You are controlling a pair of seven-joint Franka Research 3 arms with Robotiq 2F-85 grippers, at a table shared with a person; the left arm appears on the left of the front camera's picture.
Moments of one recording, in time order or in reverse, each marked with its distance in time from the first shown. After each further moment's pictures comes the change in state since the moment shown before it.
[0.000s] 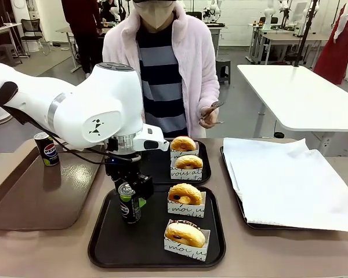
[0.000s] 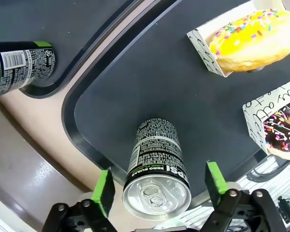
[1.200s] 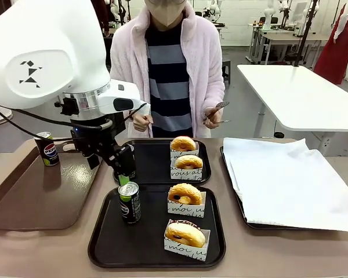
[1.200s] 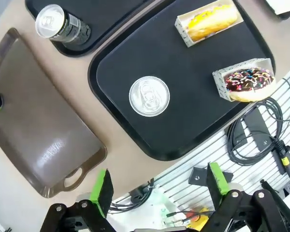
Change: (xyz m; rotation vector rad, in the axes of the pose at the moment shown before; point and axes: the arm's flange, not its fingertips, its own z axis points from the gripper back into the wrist) left arm -0.072 -0.011 0.119 0.008 -0.094 0.072; right arm 0.000 0.000 0.000 0.000 0.000 0.000
